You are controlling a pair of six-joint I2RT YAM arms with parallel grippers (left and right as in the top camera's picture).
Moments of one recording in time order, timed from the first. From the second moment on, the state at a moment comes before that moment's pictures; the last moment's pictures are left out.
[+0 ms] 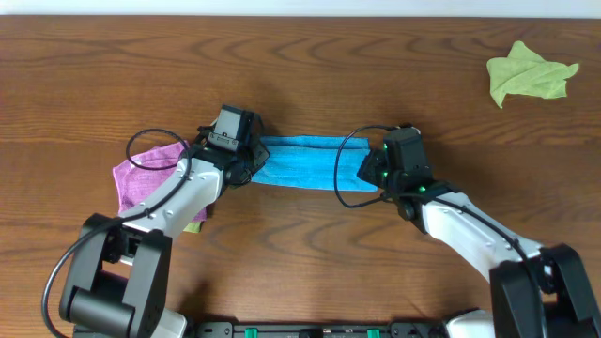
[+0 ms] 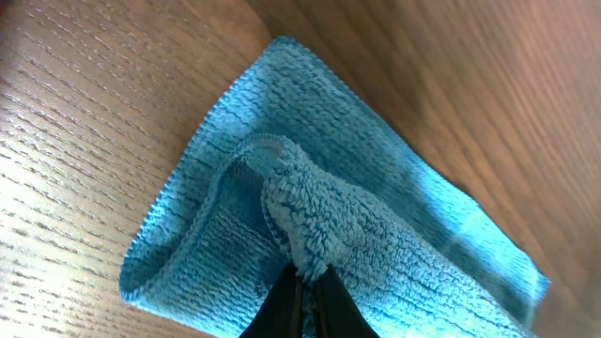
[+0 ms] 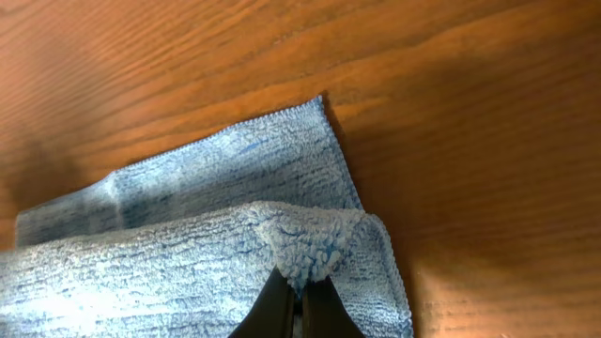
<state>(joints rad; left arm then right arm) -0.33 1.69 0.94 -0.33 0.09 -1.03 0.34 1.56 0.69 -0.01 -0.01 0.75</state>
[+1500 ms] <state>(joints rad) -0.32 1.60 0.96 -0.38 -0.09 -0.96 0.31 1.59 0.81 -0.05 0.05 0.64</state>
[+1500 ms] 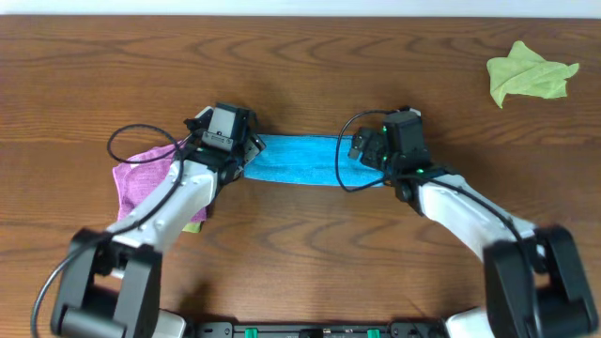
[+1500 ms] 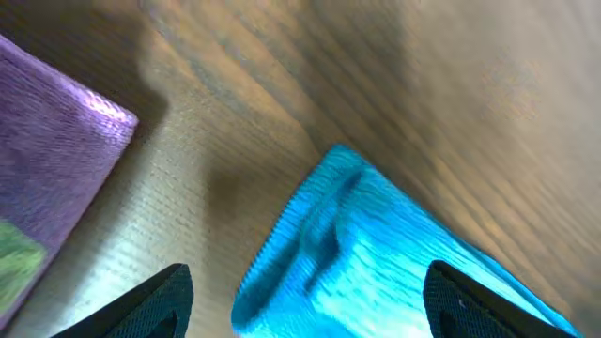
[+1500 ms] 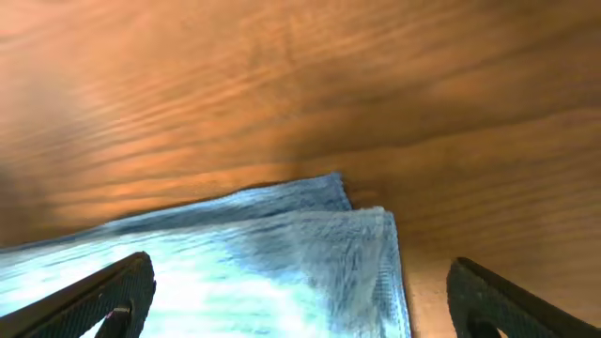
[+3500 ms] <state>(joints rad) -0.38 1.90 1.09 -0.37 0.04 -0.91 0.31 1.67 0.80 -0.23 -0.14 1.02</state>
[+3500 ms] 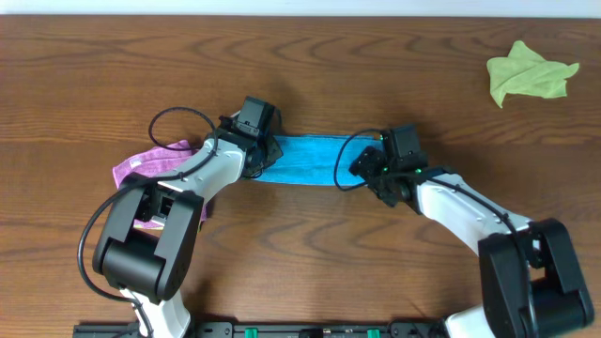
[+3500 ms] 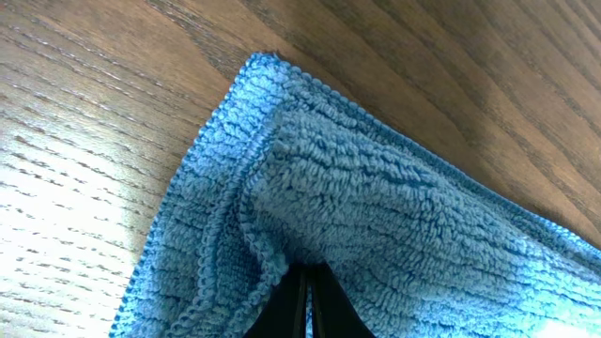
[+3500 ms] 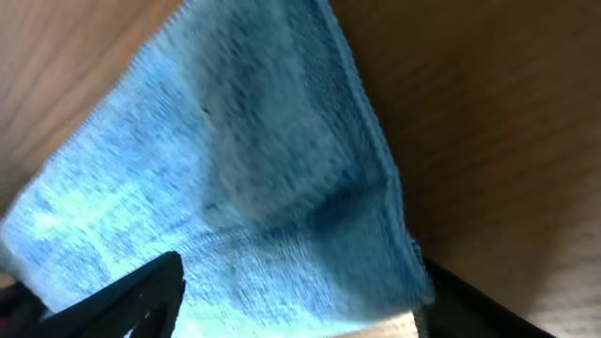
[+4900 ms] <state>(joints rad) -0.38 1.90 1.10 -0.42 0.02 -0.90 0.51 1.58 0.80 -0.12 -0.06 0.90</state>
